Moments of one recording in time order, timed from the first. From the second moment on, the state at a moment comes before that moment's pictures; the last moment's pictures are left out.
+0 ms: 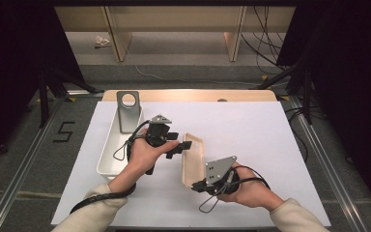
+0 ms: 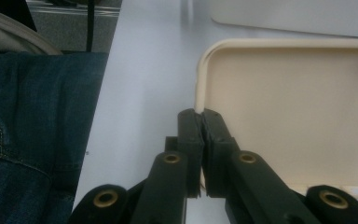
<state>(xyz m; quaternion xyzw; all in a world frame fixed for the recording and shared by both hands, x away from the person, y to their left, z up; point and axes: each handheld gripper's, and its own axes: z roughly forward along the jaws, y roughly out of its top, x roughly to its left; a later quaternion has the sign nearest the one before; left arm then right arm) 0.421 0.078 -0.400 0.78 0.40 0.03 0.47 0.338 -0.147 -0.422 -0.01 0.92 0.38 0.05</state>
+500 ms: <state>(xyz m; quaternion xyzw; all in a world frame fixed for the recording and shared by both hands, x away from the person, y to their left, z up) 0.425 0.078 -0.407 0.76 0.44 -0.03 0.47 0.337 -0.145 -0.422 -0.02 0.92 0.38 0.05</state>
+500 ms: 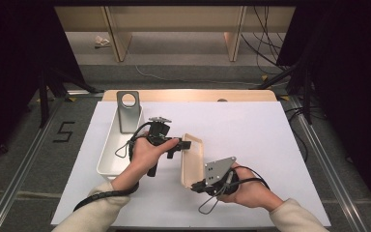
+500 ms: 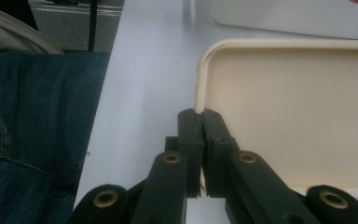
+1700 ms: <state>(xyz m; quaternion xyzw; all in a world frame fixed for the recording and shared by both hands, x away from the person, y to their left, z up) 0.407 0.077 -0.378 0.75 0.39 0.05 0.53 0.348 -0.156 -0.421 0.07 0.90 0.41 0.11</state>
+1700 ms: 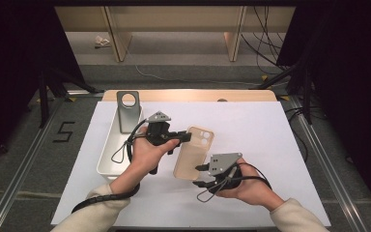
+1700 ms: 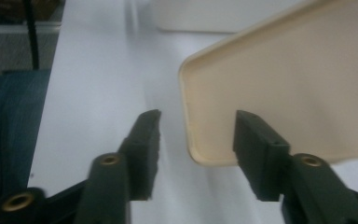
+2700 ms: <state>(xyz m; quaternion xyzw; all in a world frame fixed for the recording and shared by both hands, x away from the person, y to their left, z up) 0.403 0.118 -0.356 0.73 0.38 0.12 0.56 0.360 -0.196 -0.415 0.20 0.84 0.48 0.13</state>
